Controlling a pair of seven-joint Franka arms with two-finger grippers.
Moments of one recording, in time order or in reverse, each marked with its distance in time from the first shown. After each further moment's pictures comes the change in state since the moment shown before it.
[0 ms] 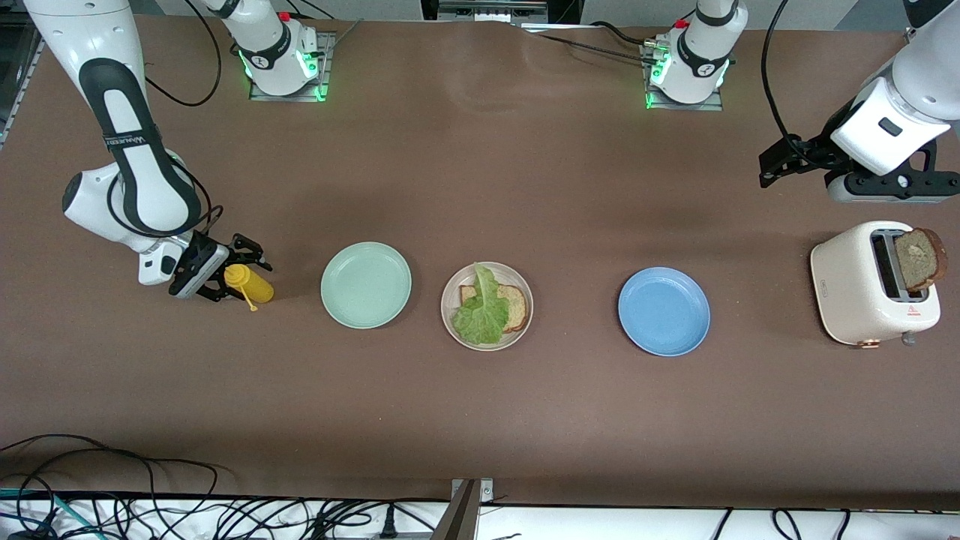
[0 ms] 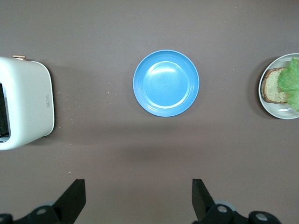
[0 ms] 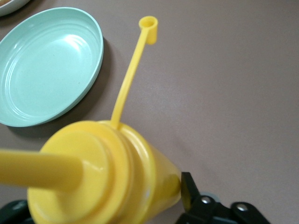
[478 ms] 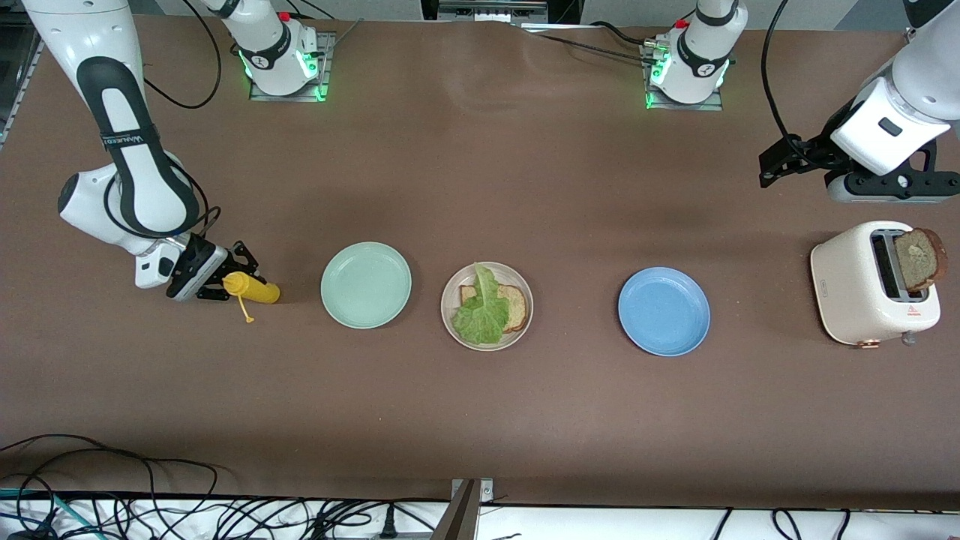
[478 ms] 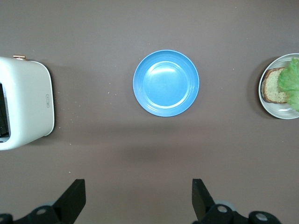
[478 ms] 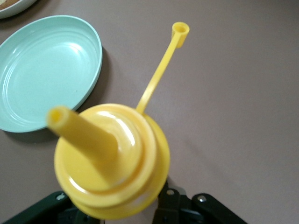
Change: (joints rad) left arm 0.000 0.000 0.000 0.000 0.000 0.000 0.000; right arm 0.006 0.000 0.000 0.034 -0.024 0.000 -0.010
